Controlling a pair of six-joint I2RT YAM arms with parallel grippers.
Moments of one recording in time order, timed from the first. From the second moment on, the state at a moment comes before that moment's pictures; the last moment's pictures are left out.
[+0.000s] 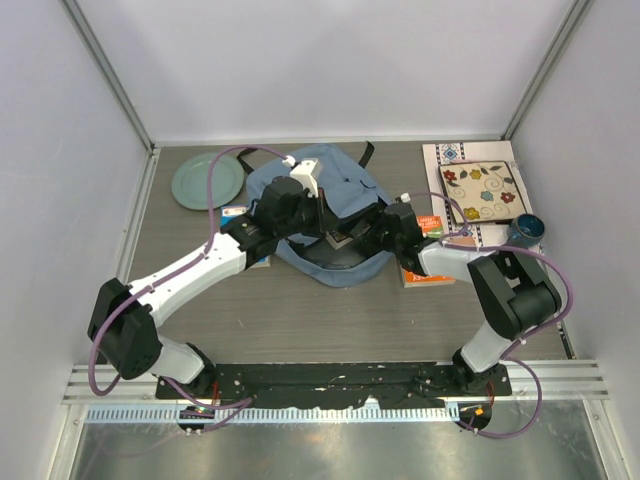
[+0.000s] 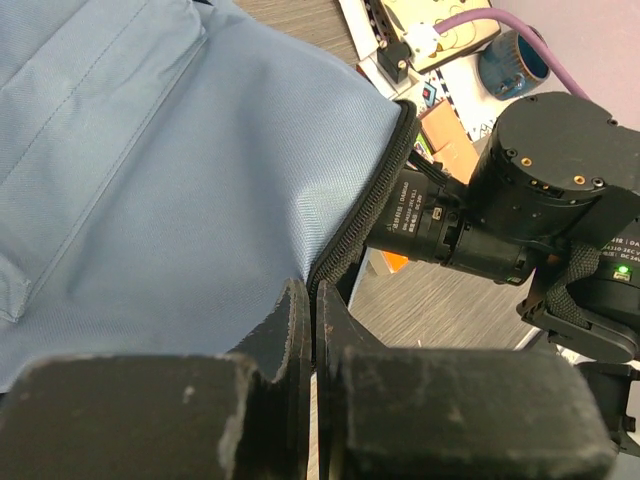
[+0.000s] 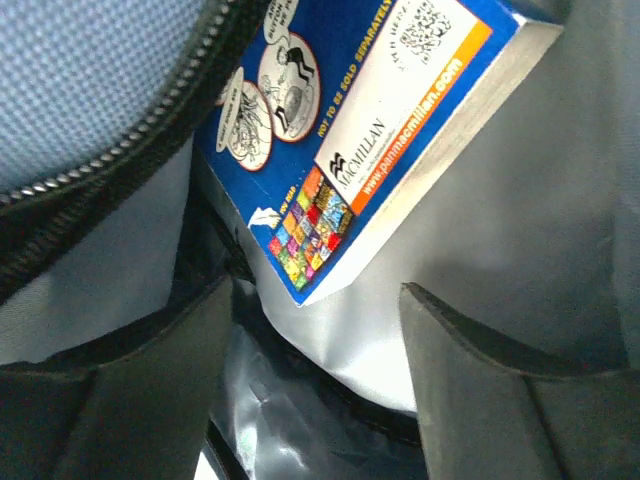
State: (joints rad) left arm -0.73 1.43 1.15 -0.15 0.07 -0.53; right arm 0.47 1.64 0.75 0.31 -0.17 1.16
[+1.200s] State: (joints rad) left arm -0.72 1.48 1.12 -0.11 0.12 -0.56; right arm 0.46 0.90 0.51 0.16 -0.06 0.94
